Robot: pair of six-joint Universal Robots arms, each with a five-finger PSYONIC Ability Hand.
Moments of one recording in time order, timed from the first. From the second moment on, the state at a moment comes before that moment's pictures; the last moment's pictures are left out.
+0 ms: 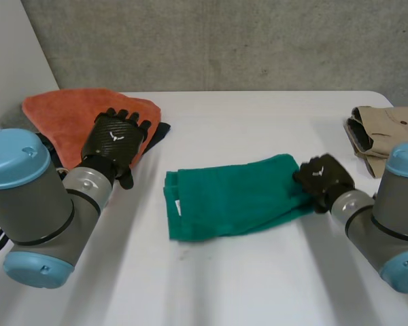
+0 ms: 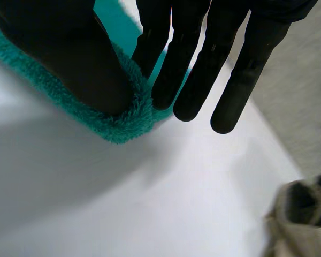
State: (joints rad) left arm 4.26 -1.89 -1.66 3.46 -1.59 3.69; right arm 1.86 -1.10 1.67 -0.22 1.41 2.43; left_hand 0.19 0.21 0.21 0.20 0.05; right_hand 1.09 1.18 1.19 1.20 0.98
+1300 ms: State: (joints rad) left arm 4.03 -2.18 -1.49 3.20 -1.88 3.32; right arm 2.10 -0.77 1.06 0.18 1.35 2.85; left_hand 0.19 0.21 0.21 0.20 0.05; right_hand 0.22 0.21 0.21 0.21 0.05
